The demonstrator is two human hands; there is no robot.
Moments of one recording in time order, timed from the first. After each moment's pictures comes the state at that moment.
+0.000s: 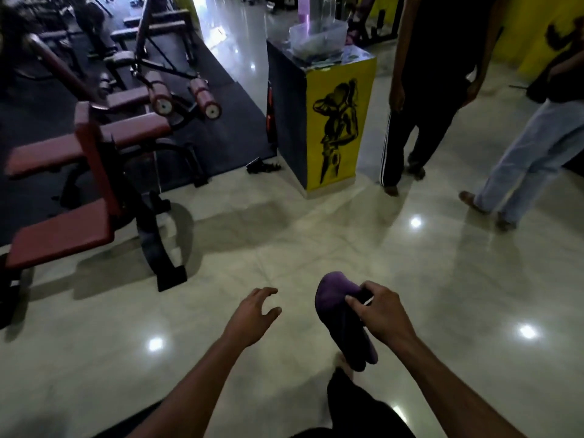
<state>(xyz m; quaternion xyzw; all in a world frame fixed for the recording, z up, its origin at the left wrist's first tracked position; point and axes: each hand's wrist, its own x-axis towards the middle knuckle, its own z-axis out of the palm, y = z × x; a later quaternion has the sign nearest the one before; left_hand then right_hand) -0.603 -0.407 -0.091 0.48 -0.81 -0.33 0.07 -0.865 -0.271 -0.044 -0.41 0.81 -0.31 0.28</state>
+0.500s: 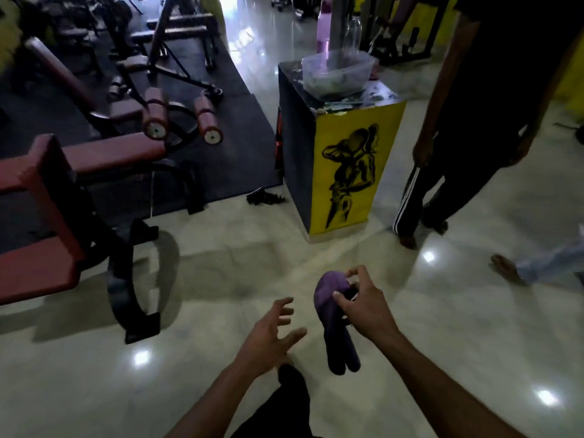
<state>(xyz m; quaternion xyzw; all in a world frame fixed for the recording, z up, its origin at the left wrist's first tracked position) -0.841 -0.670 -0.072 0.49 -0.71 -0.48 0.15 -1.072 -0.627 -0.018 -0.43 0.75 -0.35 0.35</state>
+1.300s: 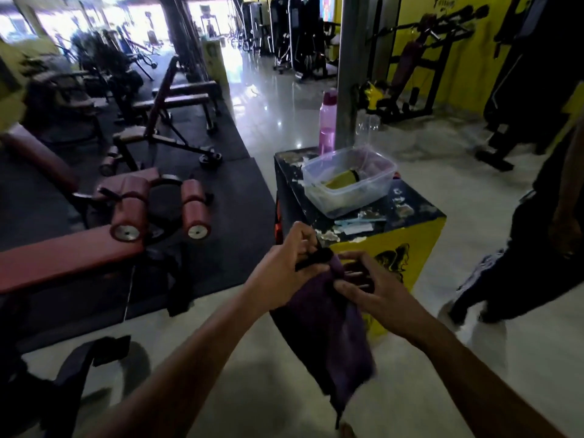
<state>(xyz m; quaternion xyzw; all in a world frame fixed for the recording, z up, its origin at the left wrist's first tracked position) -1.077 -1.210 0.145 0.29 -0.83 -0.38 0.29 -1.268 -1.106 0.121 -0.59 0.64 -0.36 0.33</state>
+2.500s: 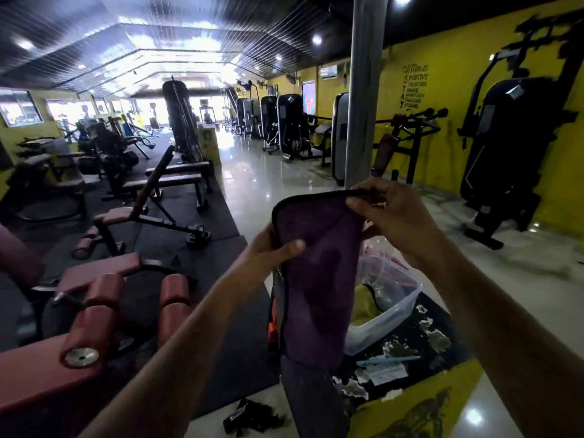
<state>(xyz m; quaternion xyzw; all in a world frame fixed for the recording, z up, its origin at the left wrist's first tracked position) -1.127 -1.511 0.274 0.19 -0.68 -0.59 0.38 -1.345 -1.408 0.344 -0.57 0.53 -0.59 0.19</state>
